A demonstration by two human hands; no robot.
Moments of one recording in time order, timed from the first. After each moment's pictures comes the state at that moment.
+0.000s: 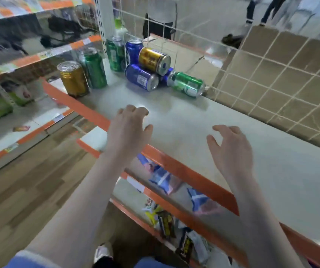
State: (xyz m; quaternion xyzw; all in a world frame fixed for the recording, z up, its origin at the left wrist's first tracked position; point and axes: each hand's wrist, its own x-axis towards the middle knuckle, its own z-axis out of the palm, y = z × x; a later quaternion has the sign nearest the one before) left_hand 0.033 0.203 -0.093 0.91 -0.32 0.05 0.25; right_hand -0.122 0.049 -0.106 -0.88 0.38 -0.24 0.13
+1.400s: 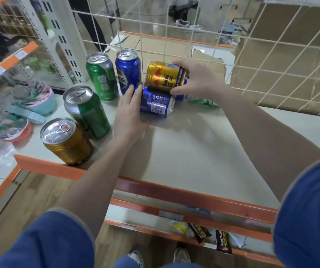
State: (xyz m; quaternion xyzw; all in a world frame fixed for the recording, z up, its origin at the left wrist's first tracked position) left_hand 0.298 0.114 -0.153 0.80 -0.51 0.00 0.32; right_hand 0.162 -0.043 -0.067 -0.93 0.27 -0.16 0.20
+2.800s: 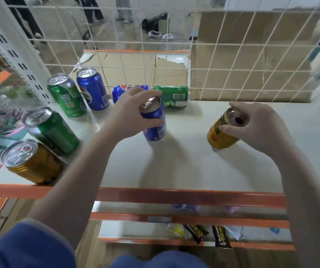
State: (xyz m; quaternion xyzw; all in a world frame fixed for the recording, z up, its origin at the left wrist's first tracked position) left_hand 0.226 0.097 -0.076 0.68 -0.65 -0.09 0.33; right_hand -0.055 0.032 -0.067 -0.81 0.53 -0.23 0.13
